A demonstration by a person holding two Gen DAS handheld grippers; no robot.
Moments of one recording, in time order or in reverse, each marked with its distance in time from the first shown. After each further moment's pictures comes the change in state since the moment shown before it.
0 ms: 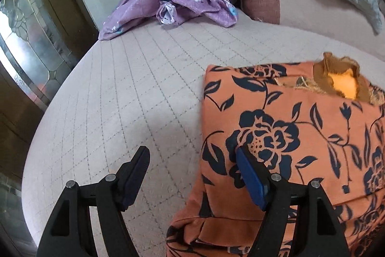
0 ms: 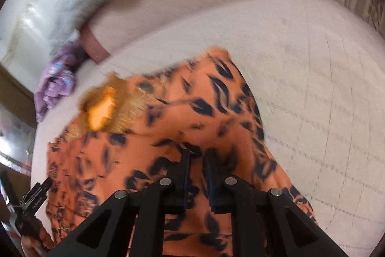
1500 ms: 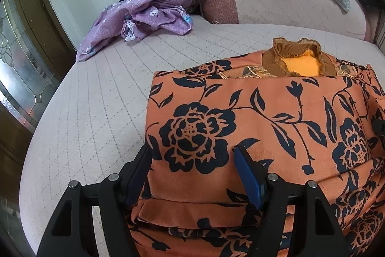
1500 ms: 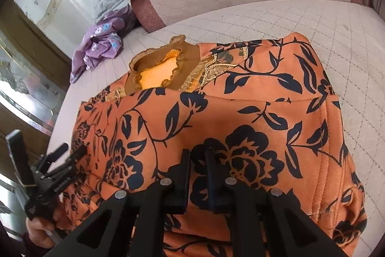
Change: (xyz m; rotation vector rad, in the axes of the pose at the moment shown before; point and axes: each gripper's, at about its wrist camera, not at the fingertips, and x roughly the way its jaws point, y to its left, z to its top) left arm -0.028 -0.049 -0.019 0.118 -0.067 -0.085; right arm 0.005 0.062 -0.028 -0.202 0.049 0.203
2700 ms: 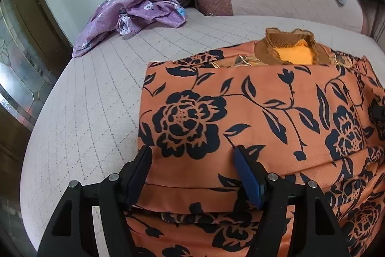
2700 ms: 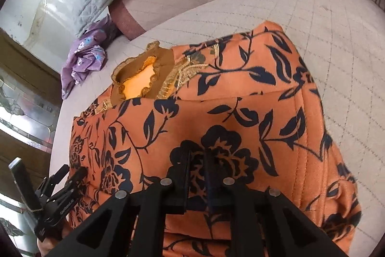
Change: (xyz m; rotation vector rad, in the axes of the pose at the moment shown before) left arm -0.004 -0.003 -0.003 0.009 0.042 -0.012; right arm -0.004 -0.023 0.009 0.117 0.020 -0.028
